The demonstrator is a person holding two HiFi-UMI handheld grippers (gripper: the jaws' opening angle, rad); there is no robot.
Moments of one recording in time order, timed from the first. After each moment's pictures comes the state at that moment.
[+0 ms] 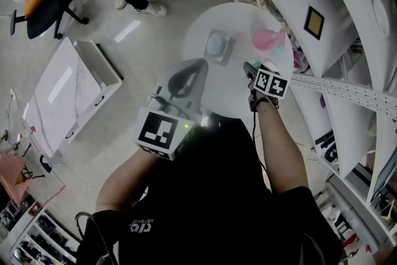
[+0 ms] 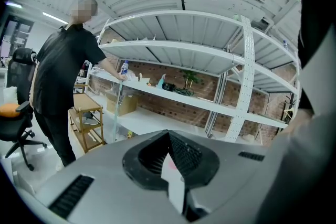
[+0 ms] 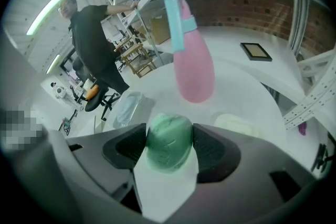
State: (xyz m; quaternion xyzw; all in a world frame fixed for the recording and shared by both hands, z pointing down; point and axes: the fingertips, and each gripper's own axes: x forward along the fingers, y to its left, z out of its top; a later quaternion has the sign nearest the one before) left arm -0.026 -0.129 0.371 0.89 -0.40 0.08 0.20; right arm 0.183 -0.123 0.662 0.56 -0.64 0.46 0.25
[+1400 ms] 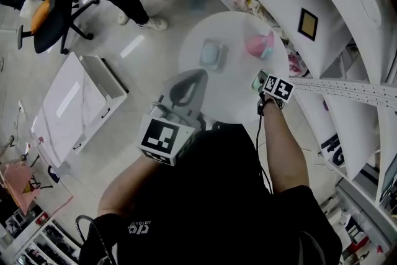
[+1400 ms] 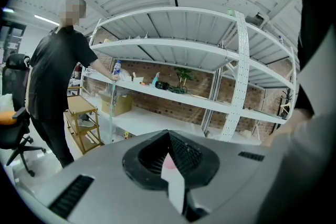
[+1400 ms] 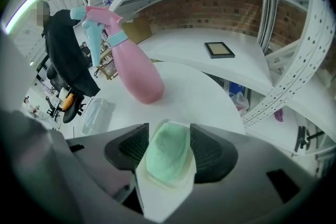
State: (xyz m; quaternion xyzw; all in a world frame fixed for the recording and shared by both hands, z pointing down) left arm 0.005 -0.115 0.358 0.90 -0.39 0.10 0.18; right arm 0.279 -0.104 0.675 0.65 -0.54 0.47 0.26
